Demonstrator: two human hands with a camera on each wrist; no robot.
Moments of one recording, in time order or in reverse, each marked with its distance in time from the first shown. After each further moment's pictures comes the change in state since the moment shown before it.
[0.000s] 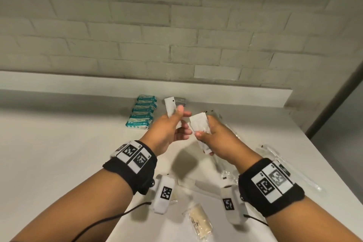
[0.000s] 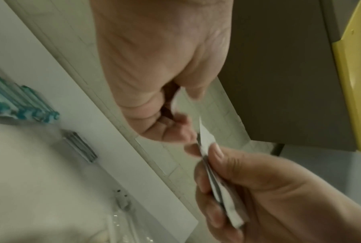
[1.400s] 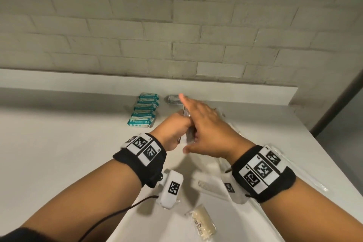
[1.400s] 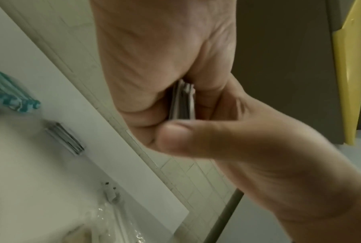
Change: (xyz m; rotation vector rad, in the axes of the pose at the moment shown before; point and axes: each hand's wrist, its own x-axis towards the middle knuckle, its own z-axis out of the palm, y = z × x) left_hand 0.005 0.009 0.017 0.189 -0.057 -0.035; right_hand 0.011 -0.026 0.004 -0.650 -0.058 -0.424
